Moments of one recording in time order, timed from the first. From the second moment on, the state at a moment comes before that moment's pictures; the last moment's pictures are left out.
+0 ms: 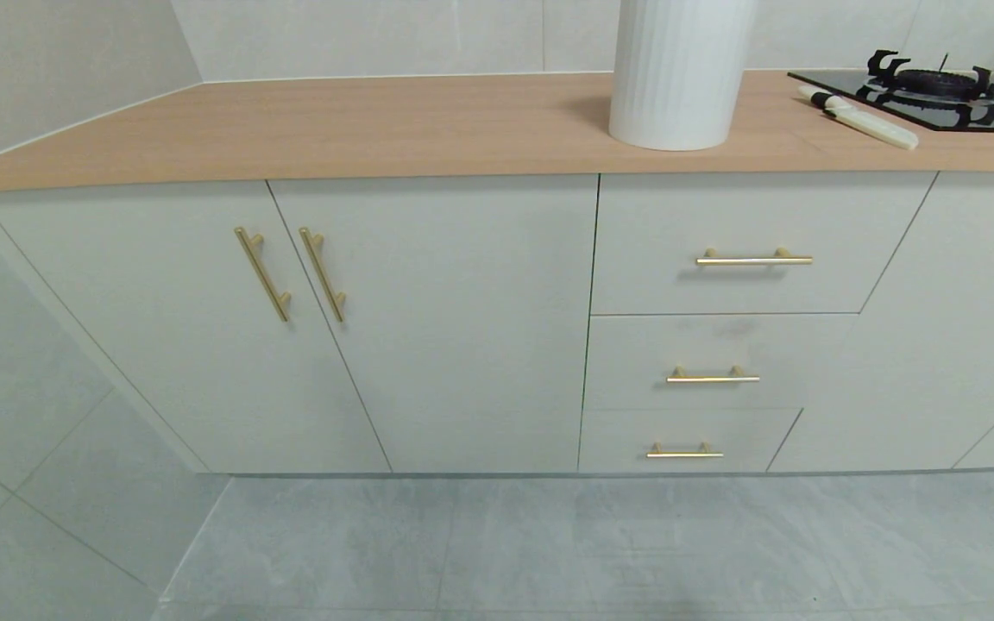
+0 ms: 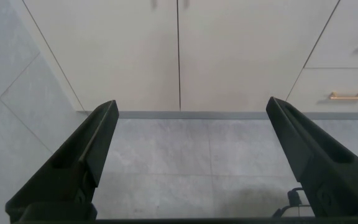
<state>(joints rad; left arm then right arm) 0.01 0.00 0.00 0.00 0.01 0.00 0.00 0.00 0.00 0.01 -0.02 -0.01</state>
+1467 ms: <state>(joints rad) 0.01 0.00 0.00 0.00 0.01 0.00 0.00 0.00 0.00 0.01 -0.02 -0.01</state>
